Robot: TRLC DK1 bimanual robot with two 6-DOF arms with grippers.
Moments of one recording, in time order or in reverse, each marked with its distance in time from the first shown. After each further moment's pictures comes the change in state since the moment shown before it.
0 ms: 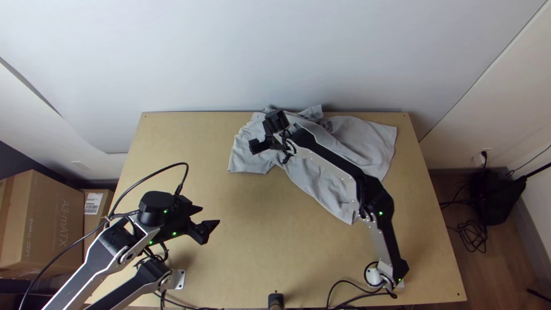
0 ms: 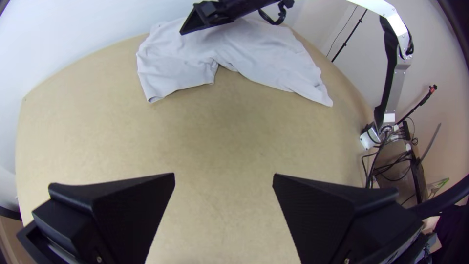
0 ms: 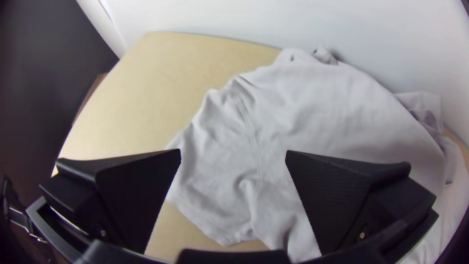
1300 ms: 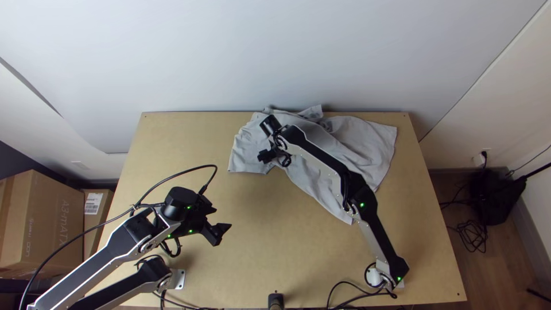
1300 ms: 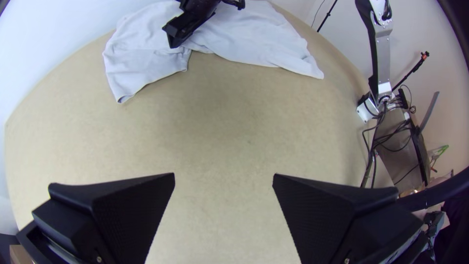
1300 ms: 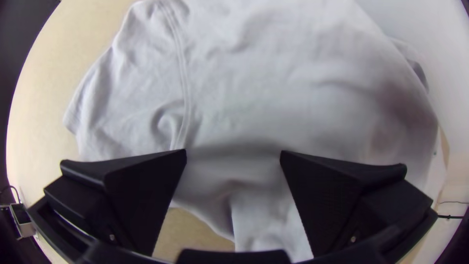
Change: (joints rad) left arm -0.113 0.156 0.002 0.078 0.000 0.057; right arm 0.003 0.184 0.229 -0.420 0.192 -0.059
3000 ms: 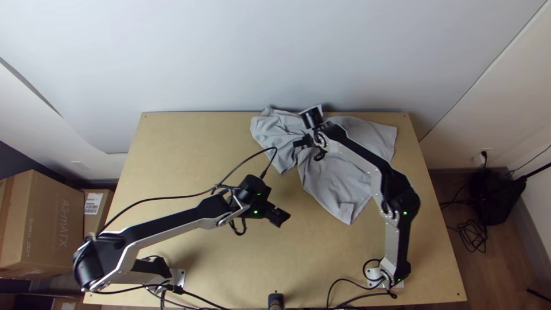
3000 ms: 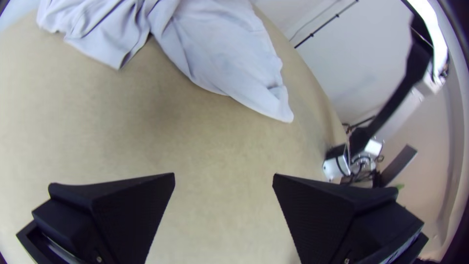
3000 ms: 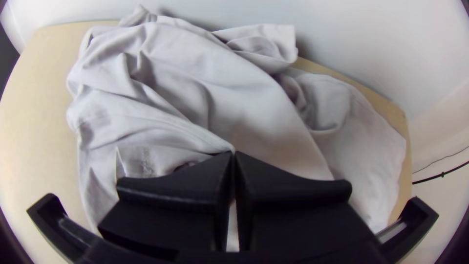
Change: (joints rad) left arm -0.224 0.692 0.183 0.626 0.140 -0.438; right arm -0.224 -0.347 -0.519 0.340 0.176 -0.037
